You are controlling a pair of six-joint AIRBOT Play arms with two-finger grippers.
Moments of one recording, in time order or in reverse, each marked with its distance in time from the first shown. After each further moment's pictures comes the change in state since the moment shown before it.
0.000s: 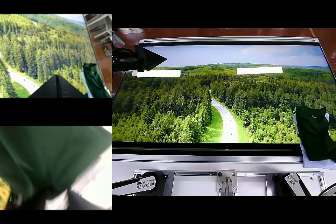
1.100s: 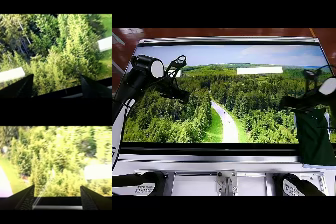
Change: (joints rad) left arm -0.533 -0.126 0.033 1.131 -0.271 -0.314; right arm 1.022 -0.178 0.304 0.101 -0.162 -0.030
